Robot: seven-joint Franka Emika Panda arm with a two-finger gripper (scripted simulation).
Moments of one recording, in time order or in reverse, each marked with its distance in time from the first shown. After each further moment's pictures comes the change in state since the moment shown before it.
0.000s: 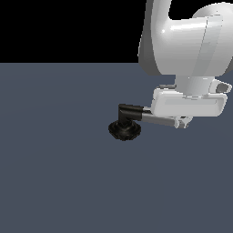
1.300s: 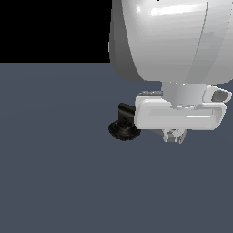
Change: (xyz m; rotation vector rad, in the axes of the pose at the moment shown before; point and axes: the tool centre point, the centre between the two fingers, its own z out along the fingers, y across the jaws) arm -0.072 -0.062 0.000 0.001 -0.001 0.003
